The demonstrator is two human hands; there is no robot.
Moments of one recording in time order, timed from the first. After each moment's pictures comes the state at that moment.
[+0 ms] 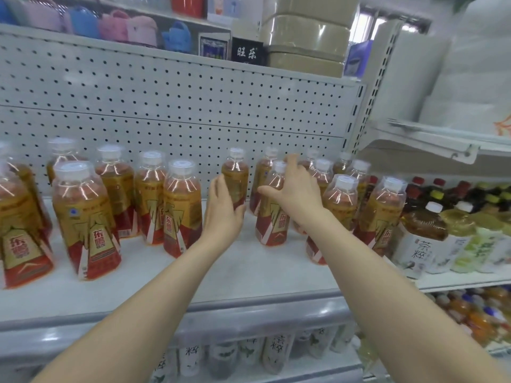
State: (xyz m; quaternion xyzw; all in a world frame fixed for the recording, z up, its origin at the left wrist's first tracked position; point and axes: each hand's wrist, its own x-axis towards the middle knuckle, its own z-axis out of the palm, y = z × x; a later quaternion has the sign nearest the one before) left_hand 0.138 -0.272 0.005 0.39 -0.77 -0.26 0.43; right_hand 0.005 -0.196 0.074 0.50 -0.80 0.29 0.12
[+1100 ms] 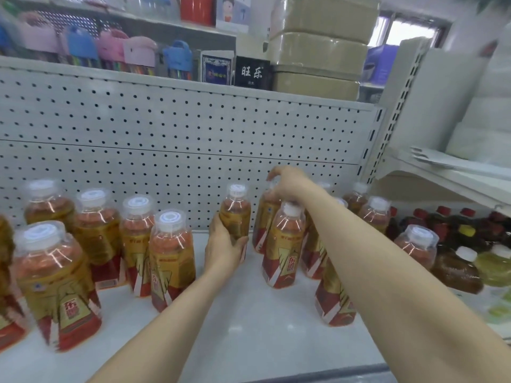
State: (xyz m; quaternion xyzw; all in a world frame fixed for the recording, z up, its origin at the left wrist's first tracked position) left_hand 0.097 -0.327 0.002 0.48 -0.69 -0.38 0.40; right_hand -0.045 -0.296 0.155 0.54 -0.82 0.17 -0.10
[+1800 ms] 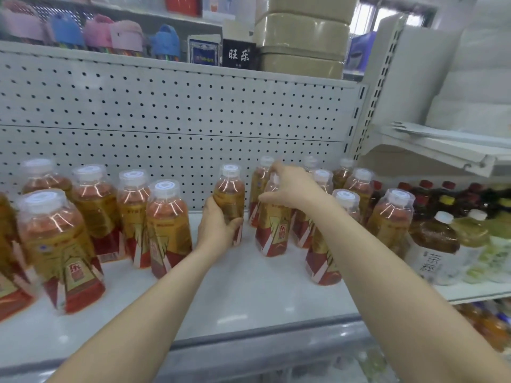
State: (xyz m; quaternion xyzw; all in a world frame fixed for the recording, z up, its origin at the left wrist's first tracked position) left_hand 0.114 -0.308 0.001 0.45 -0.72 -0.35 0.38; right_hand -0.020 -0.217 0.123 0.56 -0.81 0.17 -0.01
